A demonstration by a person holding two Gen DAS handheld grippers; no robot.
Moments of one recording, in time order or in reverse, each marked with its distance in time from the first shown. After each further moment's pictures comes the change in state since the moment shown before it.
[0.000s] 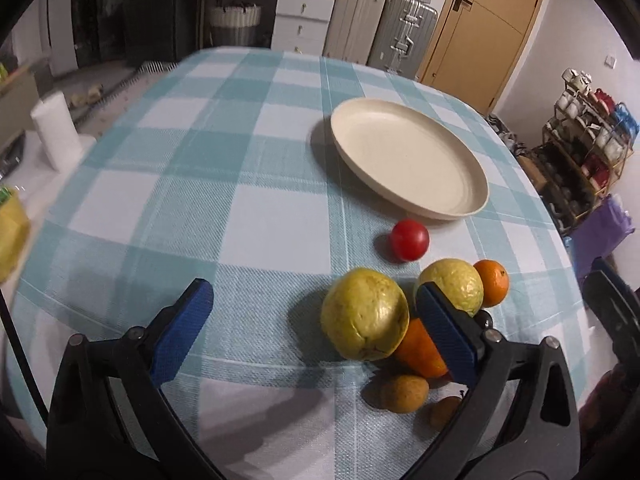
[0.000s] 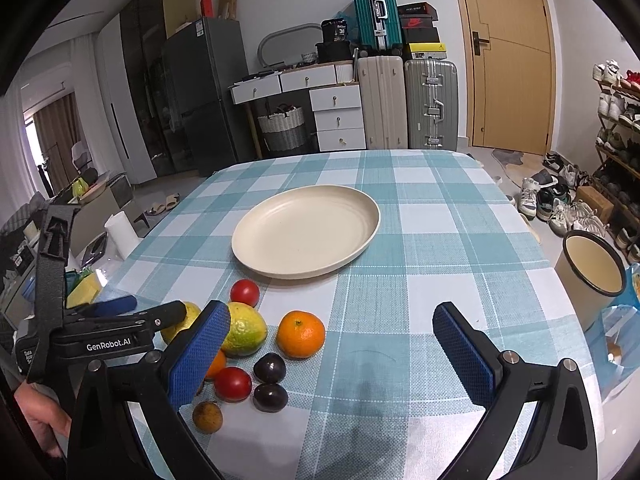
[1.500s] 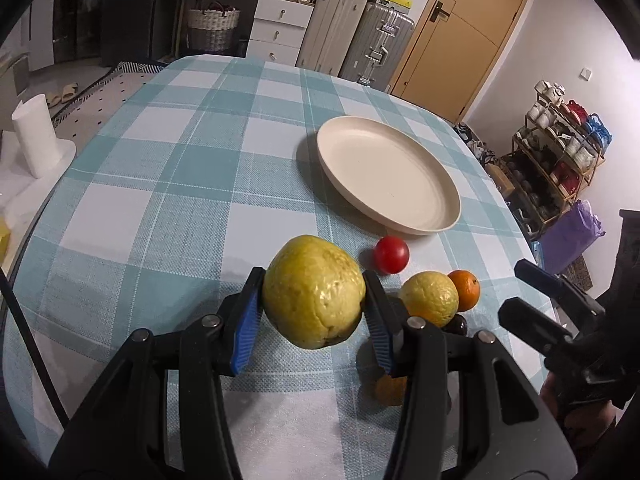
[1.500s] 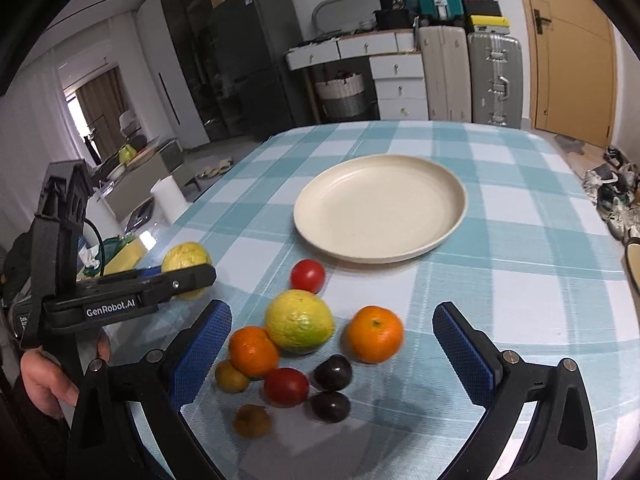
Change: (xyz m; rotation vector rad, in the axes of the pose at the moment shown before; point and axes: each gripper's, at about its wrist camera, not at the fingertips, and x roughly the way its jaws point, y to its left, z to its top) left arm -0.021 0.021 0.013 -0.004 -0.031 -0.127; right arm 0.045 0.031 0.008 -0.075 0.131 0.211
